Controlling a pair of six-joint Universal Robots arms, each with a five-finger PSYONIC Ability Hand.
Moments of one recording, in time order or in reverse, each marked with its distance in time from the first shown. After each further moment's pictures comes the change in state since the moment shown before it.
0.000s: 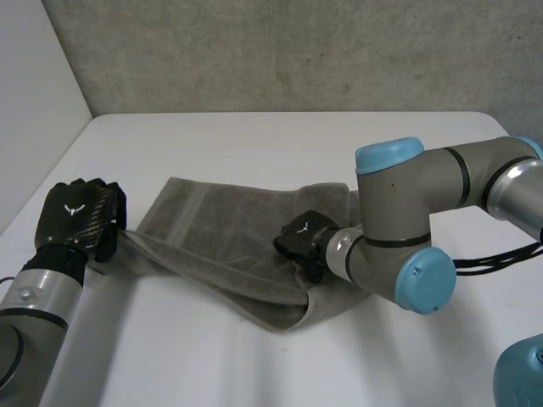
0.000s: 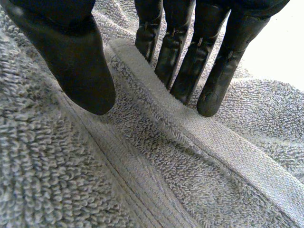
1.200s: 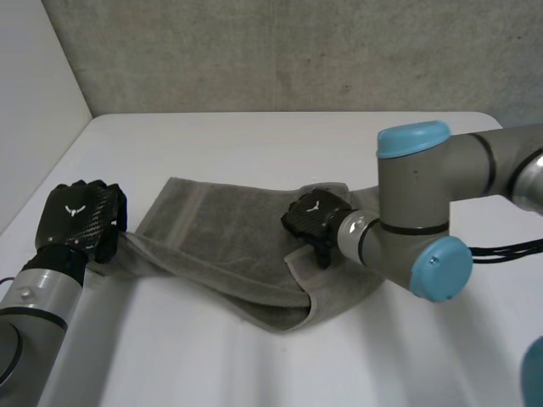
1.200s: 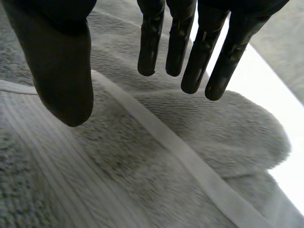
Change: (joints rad) left arm 0.000 0.001 0.010 -0.034 0.000 -0.002; right arm -0.035 -0.038 0.000 -0.036 -0.021 0.011; left_hand 0.000 0.000 0.000 0.000 0.000; right_hand -0.350 -0.358 -0.351 -0.352 -0.343
